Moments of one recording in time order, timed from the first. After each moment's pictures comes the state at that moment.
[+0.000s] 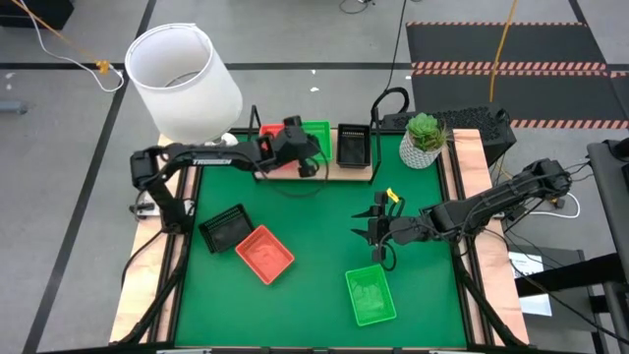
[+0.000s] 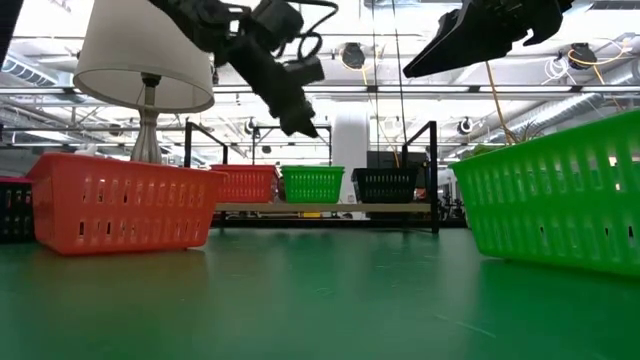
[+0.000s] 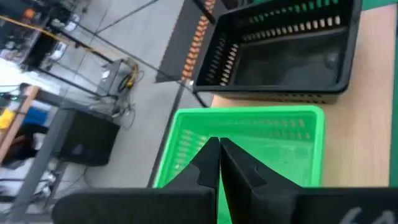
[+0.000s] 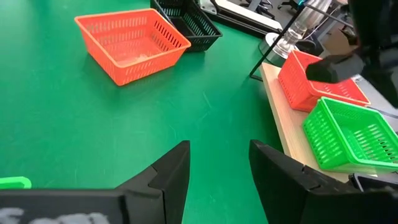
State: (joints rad) left arm 0.33 1.70 1.20 -0.05 -0.39 0.53; right arm 0.32 1.20 0.72 -0.10 0.49 -0.09
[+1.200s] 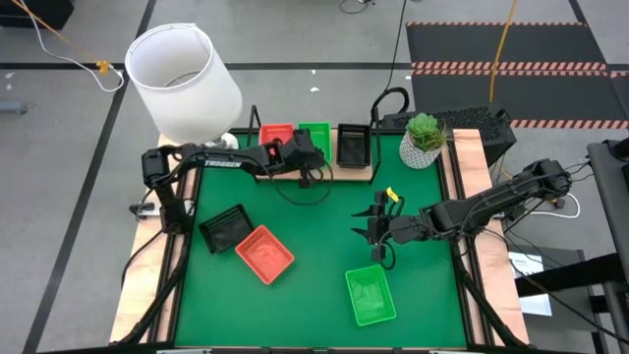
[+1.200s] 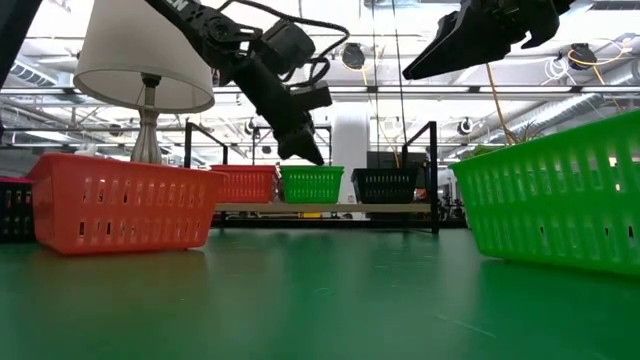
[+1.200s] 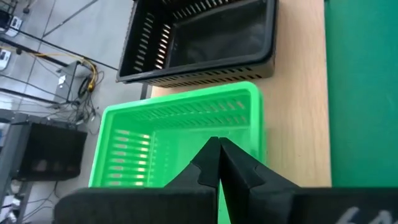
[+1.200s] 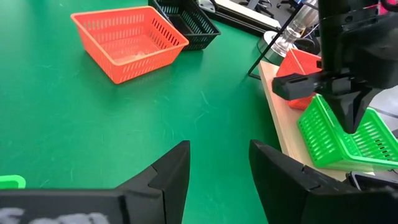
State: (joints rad) left arm 0.32 1.80 1.20 -0.09 -0.27 0.57; right arm 0.32 1.20 0.72 -0.10 0.49 -0.09
